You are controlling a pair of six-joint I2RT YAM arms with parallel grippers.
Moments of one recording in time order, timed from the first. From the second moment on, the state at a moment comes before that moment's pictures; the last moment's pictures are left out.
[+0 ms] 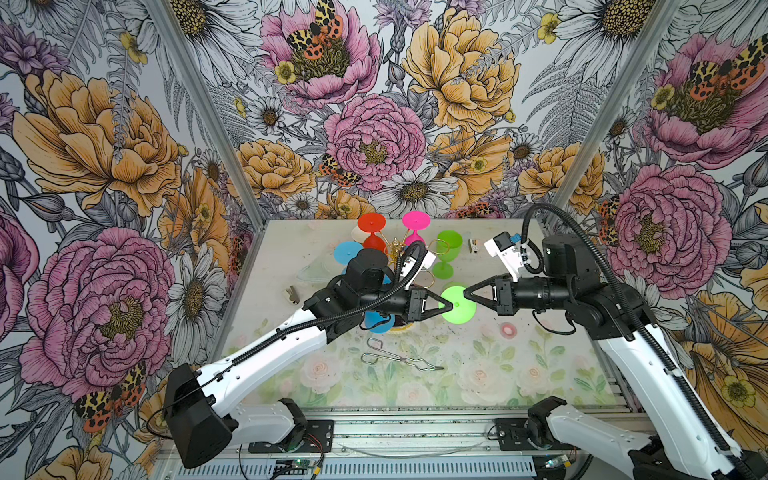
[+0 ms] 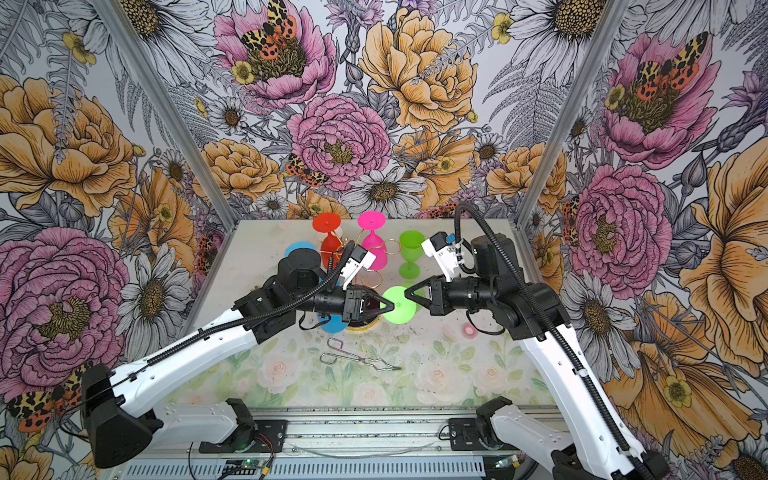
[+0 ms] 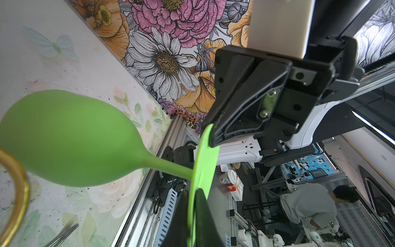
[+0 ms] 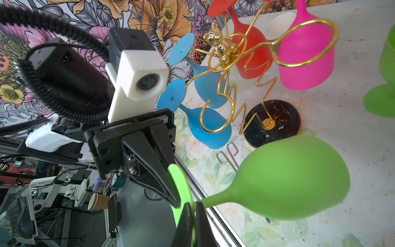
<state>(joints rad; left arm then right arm) -0.84 1.26 1.14 -0.15 0.73 -0.70 0.39 1.03 1.39 -1.01 -0.73 0.29</state>
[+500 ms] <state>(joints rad) -0.84 1.29 1.14 -0.13 0.75 -0.71 0.38 1.02 1.39 -1.01 -0.70 0.29</state>
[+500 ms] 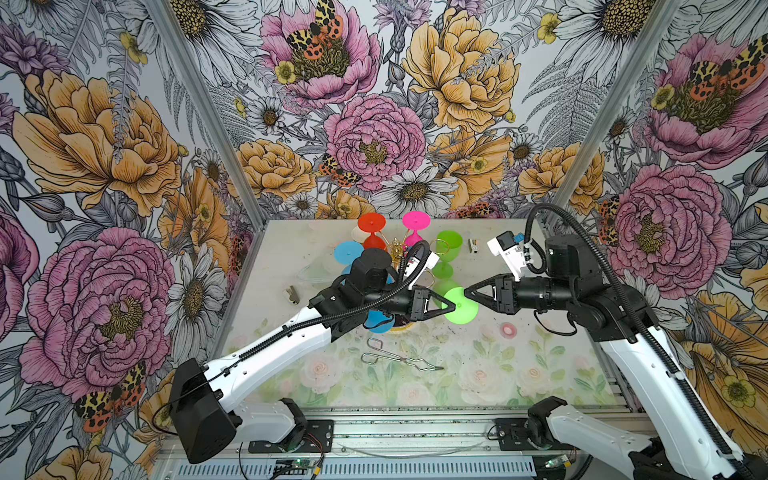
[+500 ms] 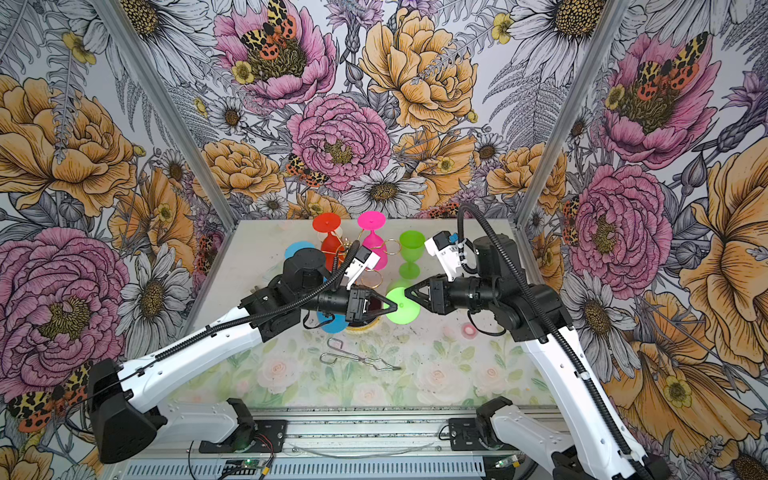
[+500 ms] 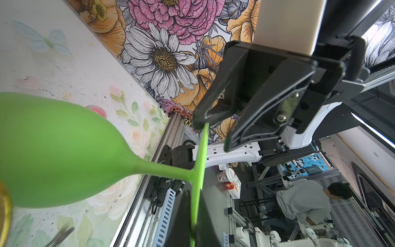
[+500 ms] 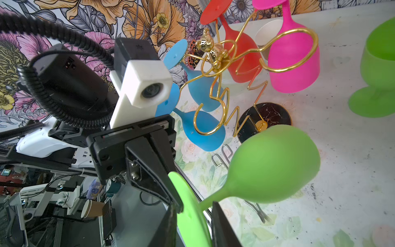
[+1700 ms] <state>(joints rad) -1.02 1.18 1.13 -0.34 0.50 -0.13 0.11 1.13 1.34 -1.01 -0.54 0.43</state>
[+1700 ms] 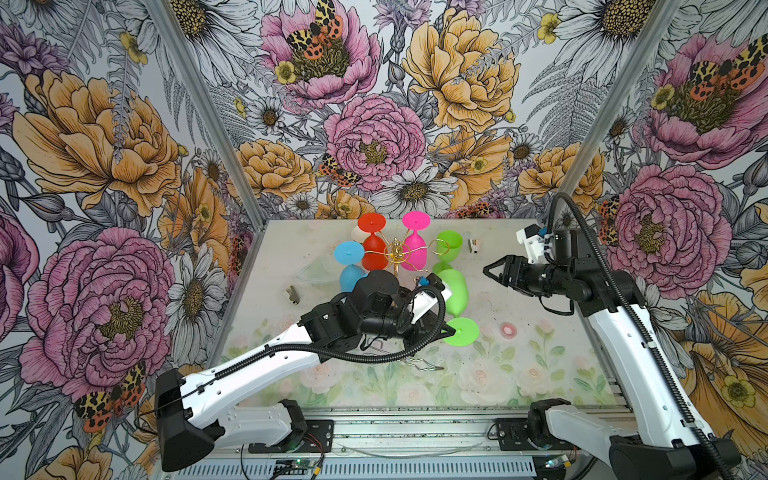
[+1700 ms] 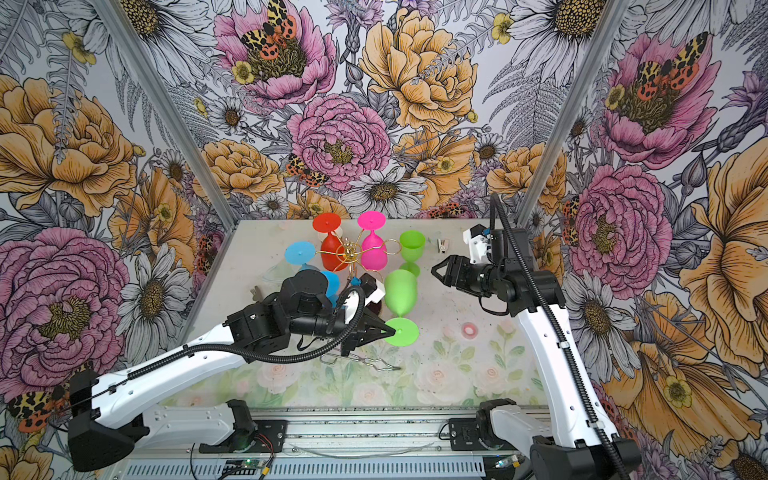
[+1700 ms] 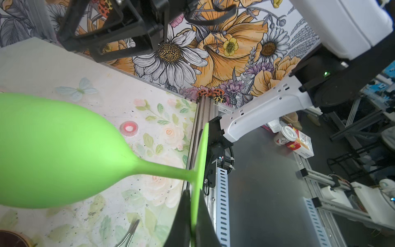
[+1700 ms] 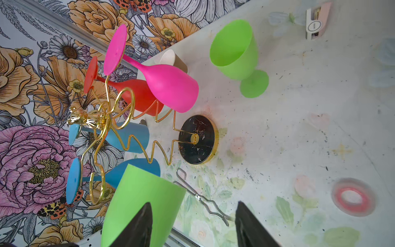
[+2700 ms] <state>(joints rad) -1.24 1.09 0.94 -0.38 -0.09 0.80 0.11 1.23 1.43 -1.00 -0.58 0.47</state>
